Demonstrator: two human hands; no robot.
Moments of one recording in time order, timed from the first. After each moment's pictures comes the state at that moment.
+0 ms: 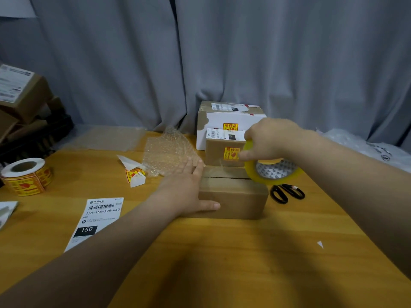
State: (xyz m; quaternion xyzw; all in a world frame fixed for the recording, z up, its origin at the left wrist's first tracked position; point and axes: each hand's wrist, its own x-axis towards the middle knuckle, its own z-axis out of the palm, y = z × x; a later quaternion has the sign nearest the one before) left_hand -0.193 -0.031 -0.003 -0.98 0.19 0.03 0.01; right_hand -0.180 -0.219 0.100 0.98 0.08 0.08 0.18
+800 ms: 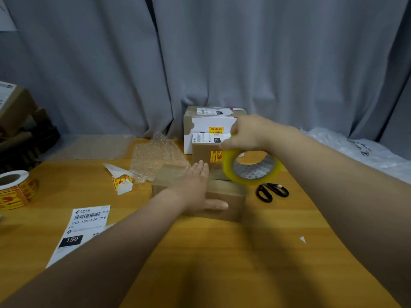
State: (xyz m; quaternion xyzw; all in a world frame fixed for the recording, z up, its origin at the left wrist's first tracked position) left_hand -0.187 -0.076 0.000 -0.96 0.26 0.05 0.01; right_hand -0.171 -0.236 0.106 1.00 0.06 0.06 -0.01
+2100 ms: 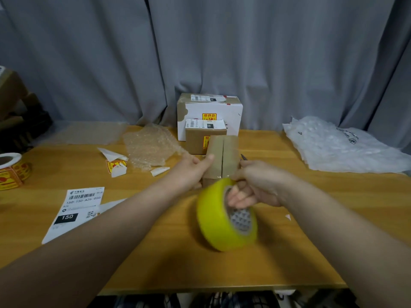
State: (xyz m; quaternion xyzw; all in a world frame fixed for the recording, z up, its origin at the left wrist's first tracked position) left_hand -0.220 -0.080 -0.004 -0.83 0.07 0.09 -0.54; right_hand -0.269 -0.238 0.028 0.82 -0.09 -0.18 -0.54
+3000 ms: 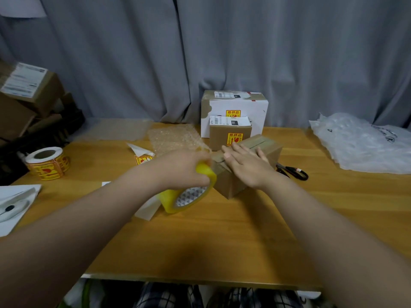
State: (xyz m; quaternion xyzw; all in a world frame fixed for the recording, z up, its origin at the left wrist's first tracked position) left_hand -0.234 -0.015 0.040 -0.97 0.24 0.05 -0.08; right_hand -0.201 -0.207 -0.020 0.99 0.08 0.01 -0.14
